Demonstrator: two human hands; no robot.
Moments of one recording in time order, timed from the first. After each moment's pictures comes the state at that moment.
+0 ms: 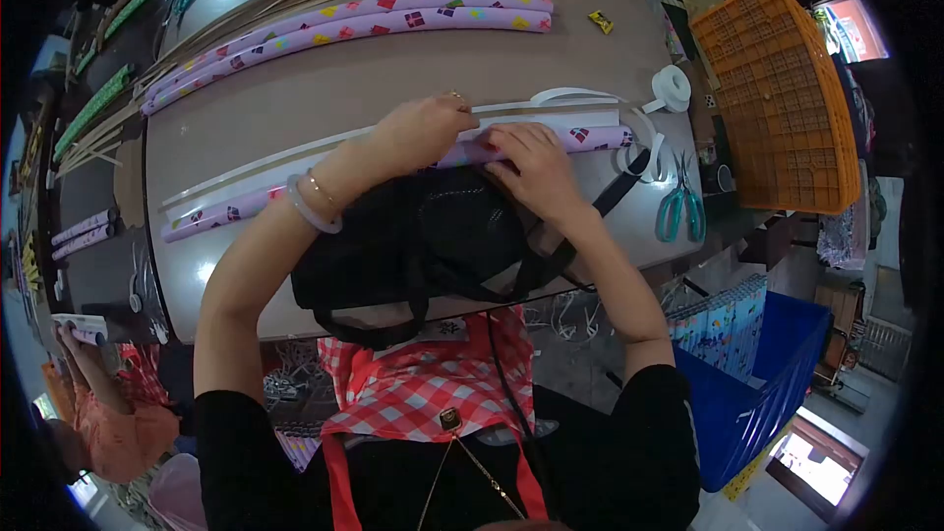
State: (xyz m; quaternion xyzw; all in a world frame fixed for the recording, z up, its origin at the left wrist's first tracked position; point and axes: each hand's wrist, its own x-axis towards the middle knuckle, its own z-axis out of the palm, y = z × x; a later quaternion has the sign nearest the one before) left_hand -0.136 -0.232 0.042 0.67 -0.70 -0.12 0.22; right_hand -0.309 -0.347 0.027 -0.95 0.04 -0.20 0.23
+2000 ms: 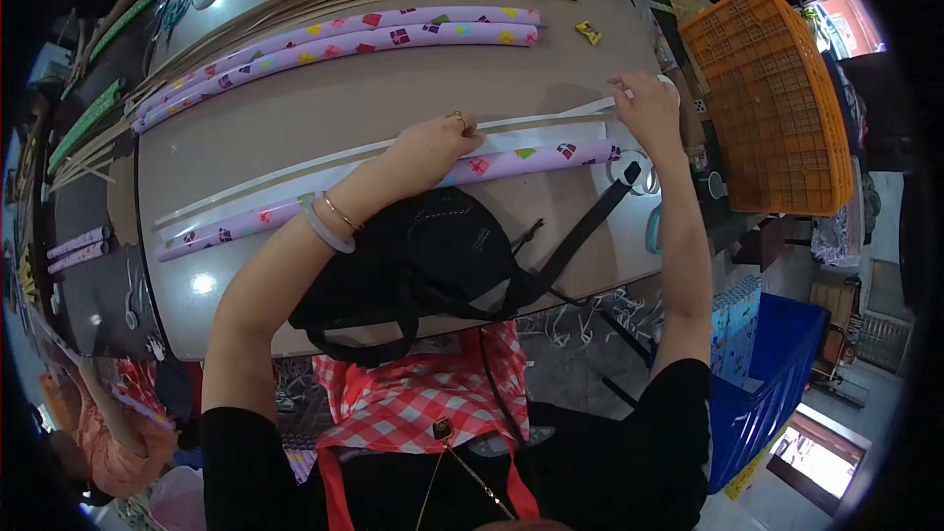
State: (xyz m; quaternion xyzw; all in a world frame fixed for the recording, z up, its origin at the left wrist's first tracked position) left_hand -0.145 -0.248 0.026 0.67 -0.71 -0.13 0.19; right_hand -0.335 -0.516 0.054 -0.96 0.24 -0.13 0.00
